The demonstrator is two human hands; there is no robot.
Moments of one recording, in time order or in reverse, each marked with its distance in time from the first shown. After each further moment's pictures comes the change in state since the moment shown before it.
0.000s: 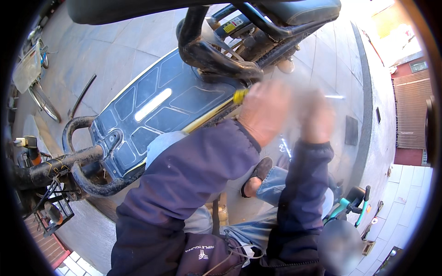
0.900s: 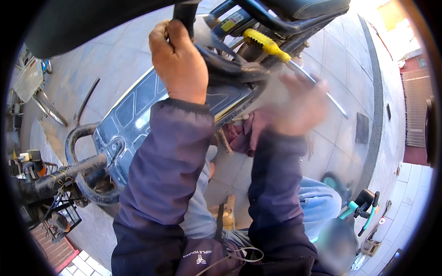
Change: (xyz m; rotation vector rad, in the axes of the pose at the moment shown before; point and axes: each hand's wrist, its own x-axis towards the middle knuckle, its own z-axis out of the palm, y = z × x) left_hand 0.036 -0.099 -0.051 -0.282 0.750 -0.514; right_hand 0.006 0.025 0.077 0.343 0.336 -0.253
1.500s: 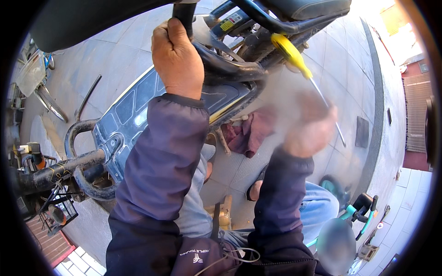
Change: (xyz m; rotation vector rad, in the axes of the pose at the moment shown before) left_hand 0.006 -0.007 -0.003 0.092 -0.054 0.040; right_hand 0.005 0.000 -0.042 0.036 0.000 0.004
